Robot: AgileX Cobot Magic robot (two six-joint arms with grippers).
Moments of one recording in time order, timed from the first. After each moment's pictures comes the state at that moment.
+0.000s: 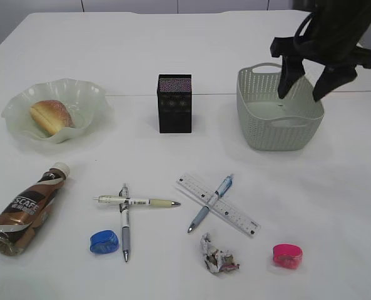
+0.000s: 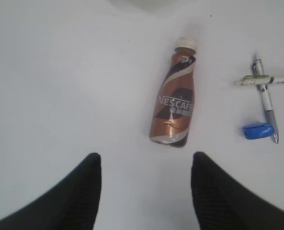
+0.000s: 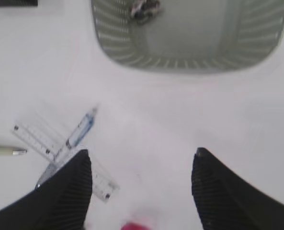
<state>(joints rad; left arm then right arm) -0.09 1.26 -1.28 0.03 1.25 -0.10 0.12 1.95 -1.80 0.13 1.24 0.12</state>
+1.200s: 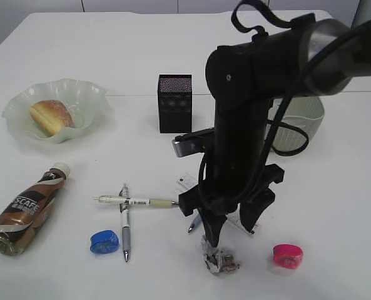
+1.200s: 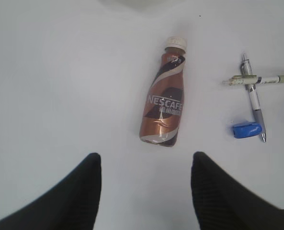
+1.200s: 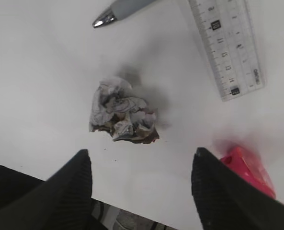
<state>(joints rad) -0.09 1.26 -1.28 -0.01 1.25 -0.10 0.57 2.00 -1.44 0.14 1.21 0.10</state>
